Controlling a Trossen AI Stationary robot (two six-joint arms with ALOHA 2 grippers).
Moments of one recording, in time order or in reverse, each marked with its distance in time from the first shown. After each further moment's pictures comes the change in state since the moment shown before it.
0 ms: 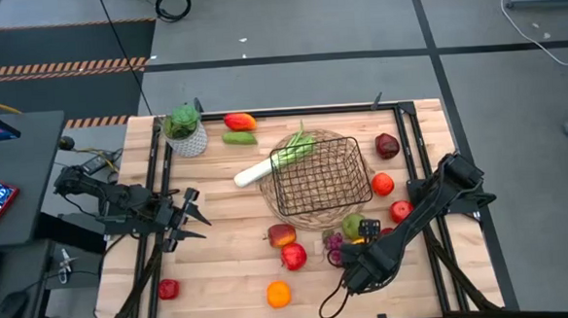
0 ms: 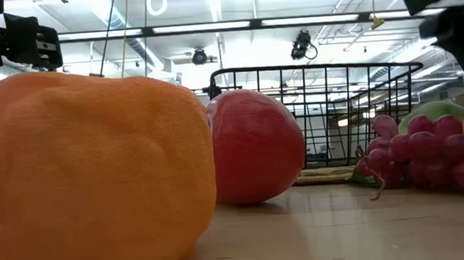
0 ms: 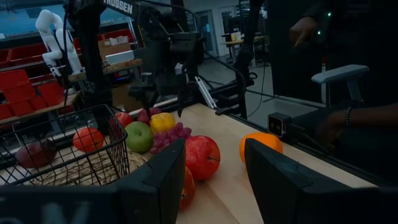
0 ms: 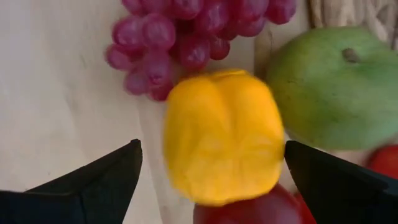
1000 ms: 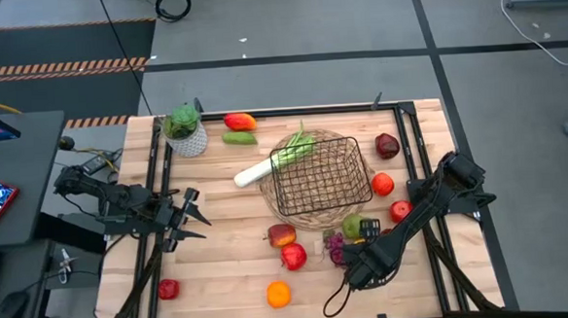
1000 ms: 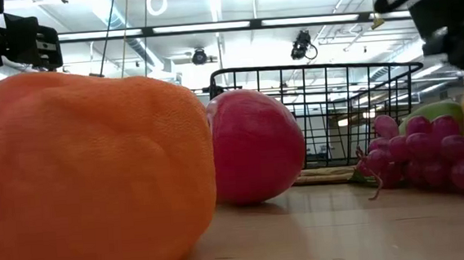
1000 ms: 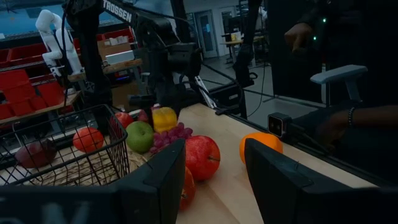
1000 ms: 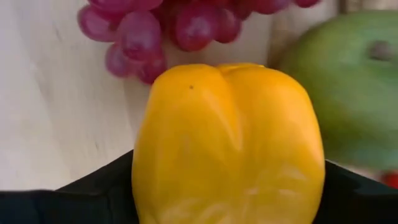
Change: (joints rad) left arm 0.000 0.000 0.000 0.000 0.000 0.000; right arm -0.006 -0.032 -0.085 0.053 -0.019 -0.059
